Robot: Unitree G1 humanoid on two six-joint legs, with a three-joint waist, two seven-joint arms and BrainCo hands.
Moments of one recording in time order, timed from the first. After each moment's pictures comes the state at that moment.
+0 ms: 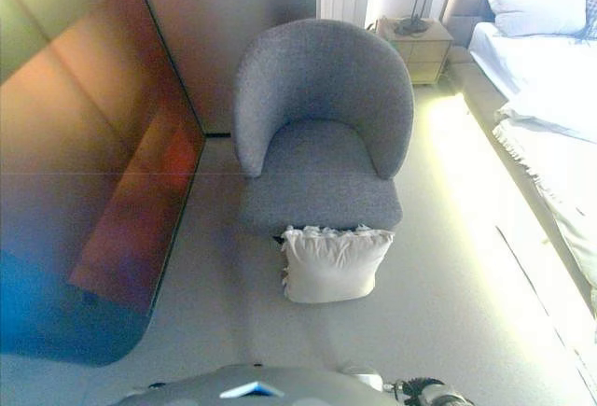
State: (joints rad) left arm 0.04 0.23 -0.18 1.31 -0.13 0.27 0.07; right arm 0.04 -0.28 0.21 1.31 0.01 0.22 -0.03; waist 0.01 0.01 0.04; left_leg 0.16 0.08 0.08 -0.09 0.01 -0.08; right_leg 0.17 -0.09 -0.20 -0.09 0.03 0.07
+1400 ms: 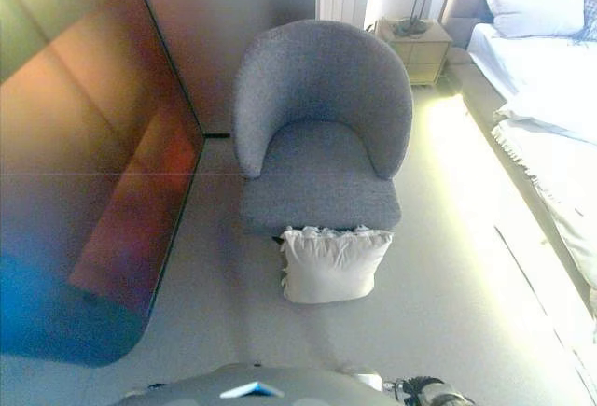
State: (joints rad) left arm 0.01 0.23 -0.17 1.34 -0.13 0.27 0.09; right arm 0.01 -0.28 0.21 1.31 0.00 0.22 -0.04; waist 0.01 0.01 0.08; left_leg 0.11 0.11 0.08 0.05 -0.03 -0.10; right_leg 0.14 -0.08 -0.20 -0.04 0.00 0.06
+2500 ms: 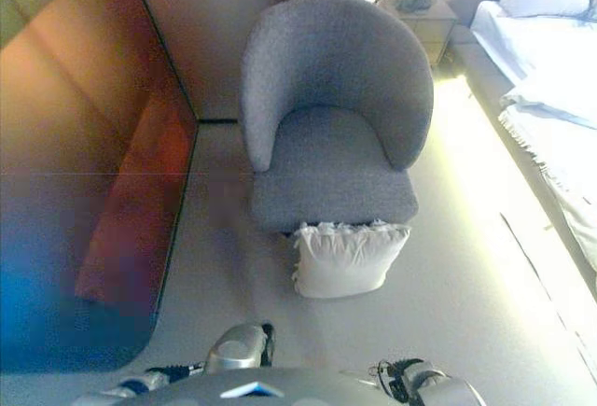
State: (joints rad) left arm -0.07 0.27 -0.12 1.34 -0.14 0.27 0.06; right arm -0.09 -0.22 0.22 1.35 -0.06 0.24 -0.07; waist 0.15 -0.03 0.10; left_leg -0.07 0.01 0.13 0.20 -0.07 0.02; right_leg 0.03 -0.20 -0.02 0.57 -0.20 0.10
